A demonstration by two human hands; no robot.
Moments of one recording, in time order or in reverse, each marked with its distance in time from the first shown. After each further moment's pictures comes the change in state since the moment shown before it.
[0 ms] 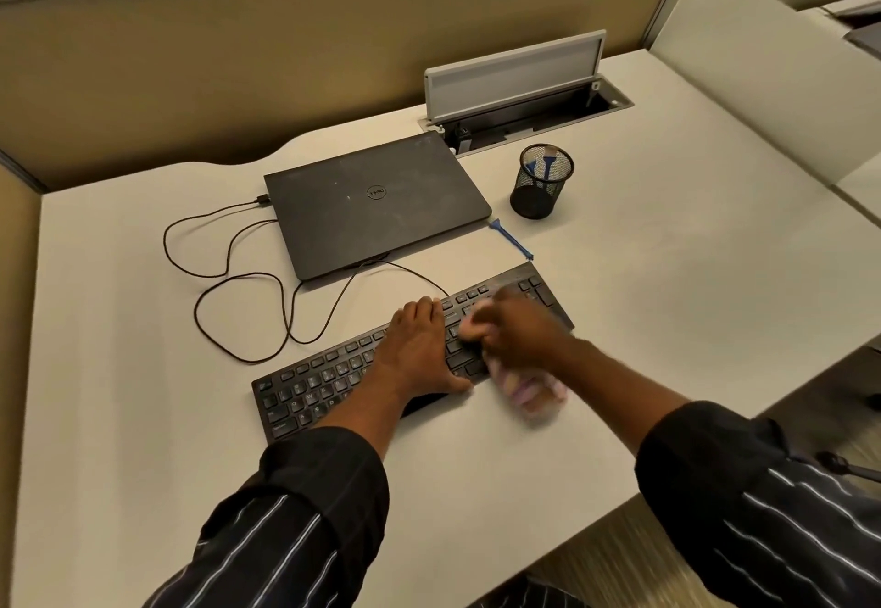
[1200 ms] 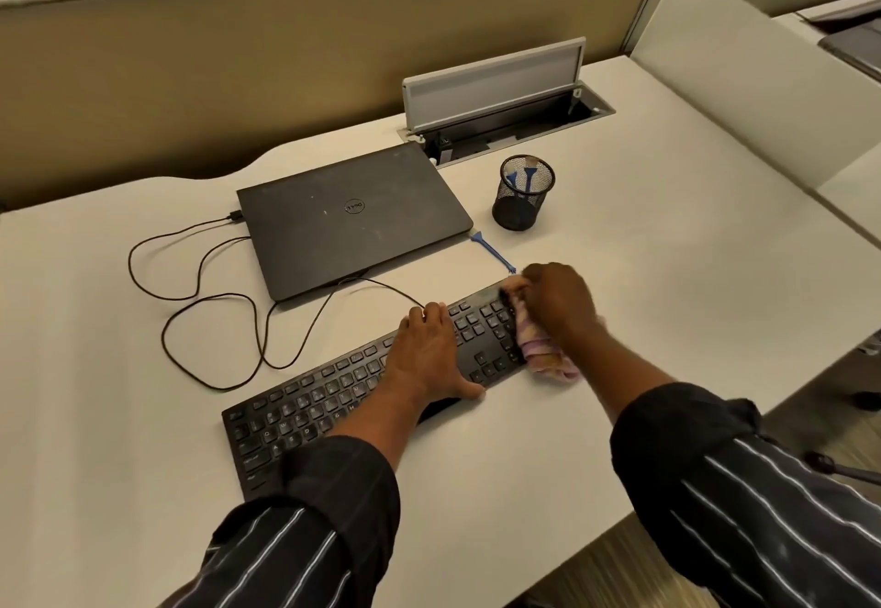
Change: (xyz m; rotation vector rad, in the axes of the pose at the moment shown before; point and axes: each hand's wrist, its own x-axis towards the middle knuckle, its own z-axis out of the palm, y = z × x) left_hand 0.035 0.033 -0.005 0.028 -0.018 -0.027; right_hand 0.025 0.070 -0.025 0.144 0.326 0.455
